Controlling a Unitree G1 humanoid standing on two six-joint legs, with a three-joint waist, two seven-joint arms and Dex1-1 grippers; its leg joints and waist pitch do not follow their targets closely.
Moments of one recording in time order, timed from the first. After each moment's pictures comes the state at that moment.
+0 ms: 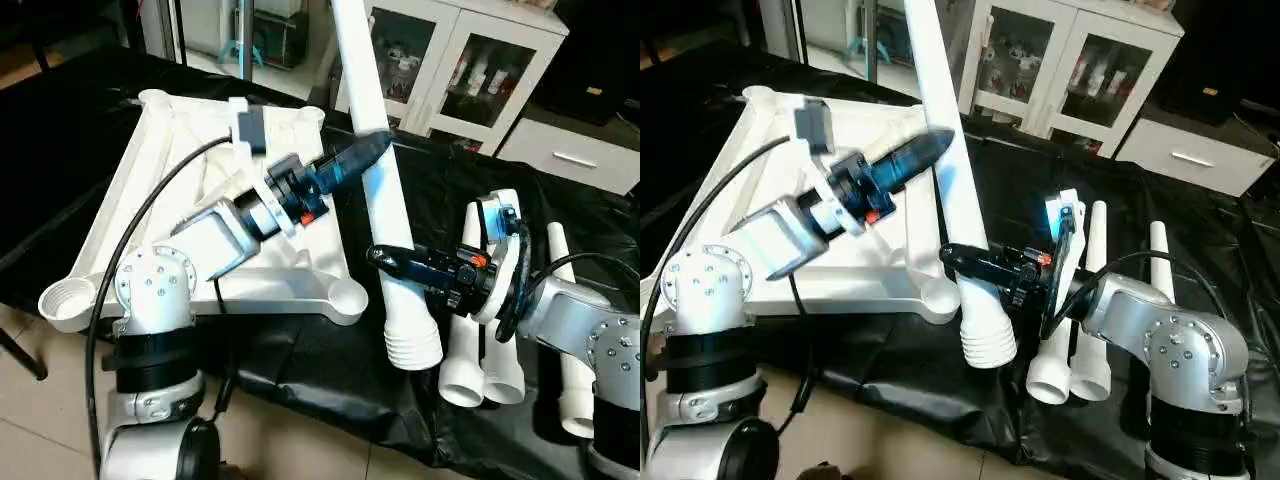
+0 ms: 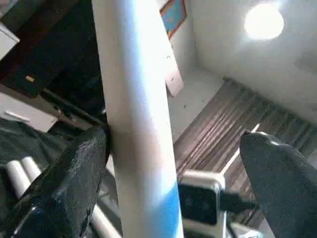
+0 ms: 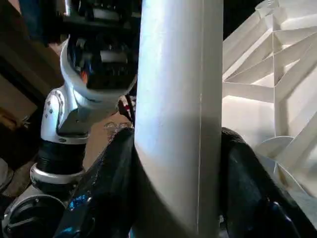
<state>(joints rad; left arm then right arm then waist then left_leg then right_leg) -0.62 0.05 0.20 -0.09 -0.96 1.00 -0.50 -0.34 -0.33 -0.23 -0.26 0.90 1.13 0.74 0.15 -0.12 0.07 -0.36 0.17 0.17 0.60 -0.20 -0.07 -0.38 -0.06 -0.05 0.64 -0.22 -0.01</state>
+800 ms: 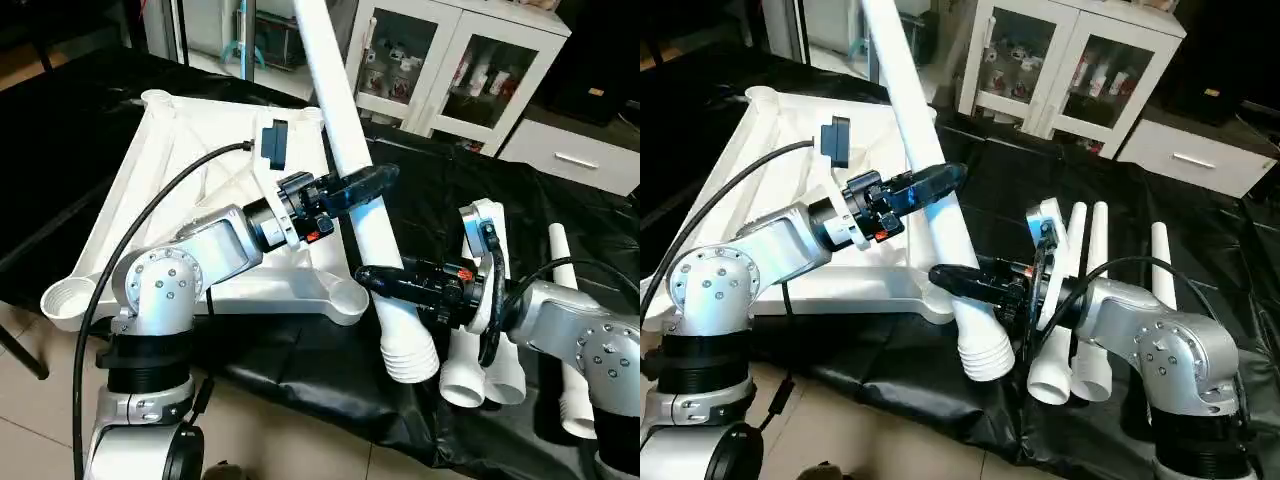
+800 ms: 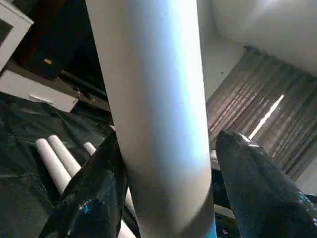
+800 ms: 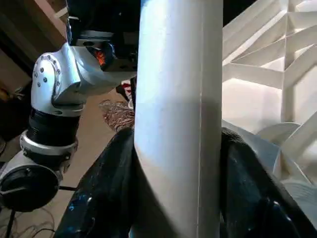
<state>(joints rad) -0.62 0.10 0.13 -0.06 -0.90 0.98 -0.52 -0.31 -0.39 -0.11 -0.27 0.85 1.05 0.79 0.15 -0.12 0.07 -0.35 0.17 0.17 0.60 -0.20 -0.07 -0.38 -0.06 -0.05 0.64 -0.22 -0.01</state>
